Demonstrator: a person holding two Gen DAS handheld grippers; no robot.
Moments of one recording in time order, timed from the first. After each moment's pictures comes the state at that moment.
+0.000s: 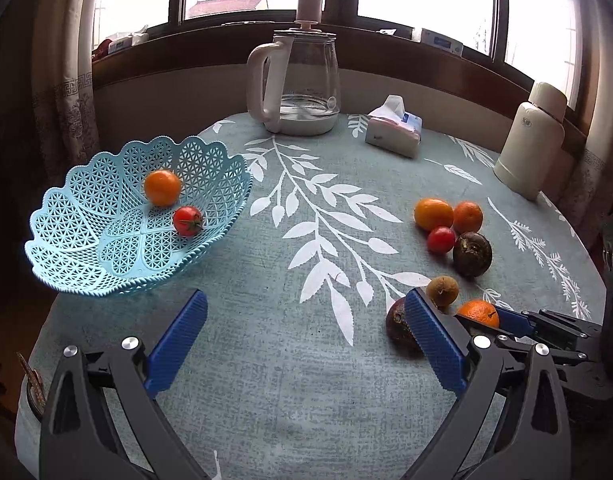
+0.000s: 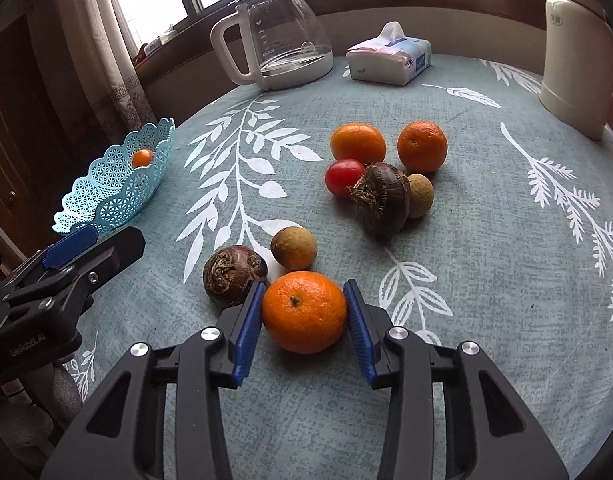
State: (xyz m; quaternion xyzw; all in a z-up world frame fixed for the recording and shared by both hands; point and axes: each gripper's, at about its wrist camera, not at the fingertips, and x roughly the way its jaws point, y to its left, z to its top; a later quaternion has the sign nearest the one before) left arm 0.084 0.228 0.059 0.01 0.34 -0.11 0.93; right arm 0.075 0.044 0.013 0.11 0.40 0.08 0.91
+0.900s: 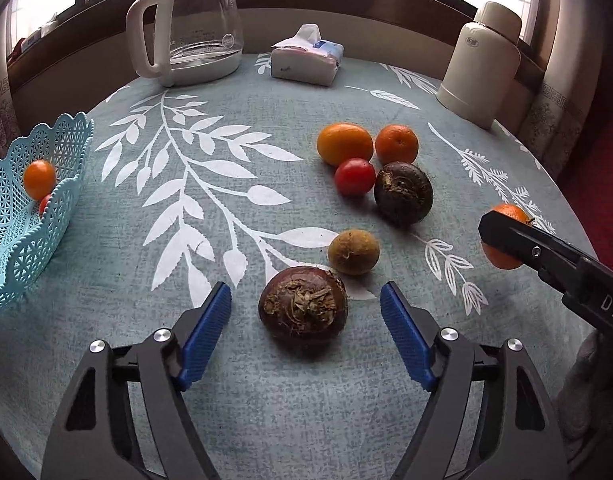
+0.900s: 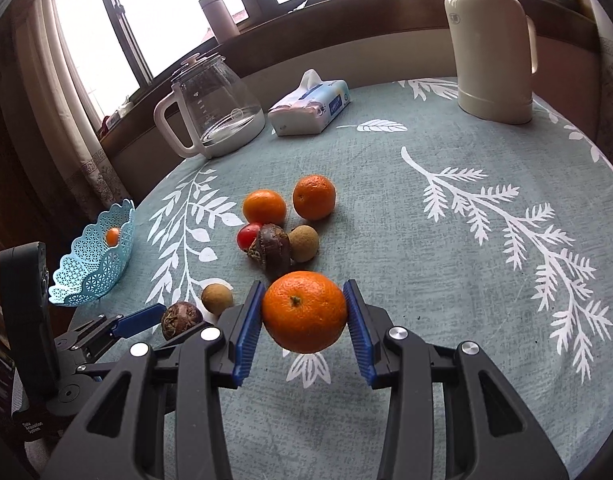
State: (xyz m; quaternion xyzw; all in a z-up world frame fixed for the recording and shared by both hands) left arm 0.106 0.154 0.022 0.05 0.42 -0.21 0.88; right arm 0.050 -0.023 0.029 0.18 0.33 0.00 0.93
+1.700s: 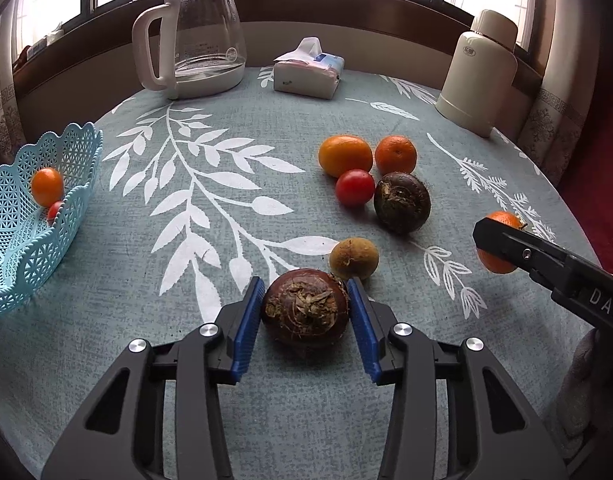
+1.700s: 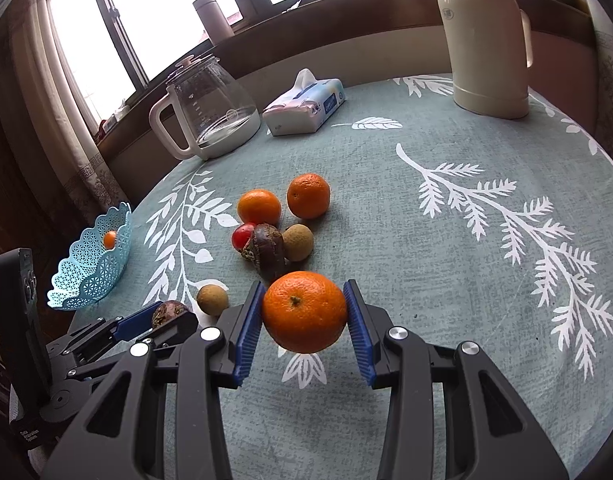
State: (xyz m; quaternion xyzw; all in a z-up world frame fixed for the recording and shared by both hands) left arm 0.096 0.158 0.029 0.05 0.39 -0.21 0.90; right arm 0.051 -0.026 0.026 0.19 0.33 0.00 0.92
